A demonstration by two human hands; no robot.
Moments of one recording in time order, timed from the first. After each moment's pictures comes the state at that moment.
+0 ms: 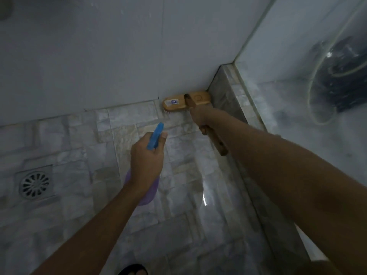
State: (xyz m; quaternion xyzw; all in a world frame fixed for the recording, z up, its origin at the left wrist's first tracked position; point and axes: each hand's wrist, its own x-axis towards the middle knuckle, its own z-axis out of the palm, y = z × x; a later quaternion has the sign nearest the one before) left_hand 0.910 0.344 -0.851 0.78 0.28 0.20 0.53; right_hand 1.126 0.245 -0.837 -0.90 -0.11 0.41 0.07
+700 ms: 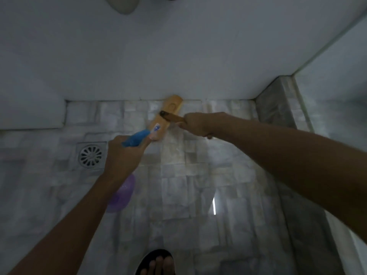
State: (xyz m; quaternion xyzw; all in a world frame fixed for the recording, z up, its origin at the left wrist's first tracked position) left_hand 0.812 0.475 -0.841 0.75 0.46 0.13 0.46; right_hand 1.052 0.374 -0.853 -0.81 -0.40 0.42 -0.03
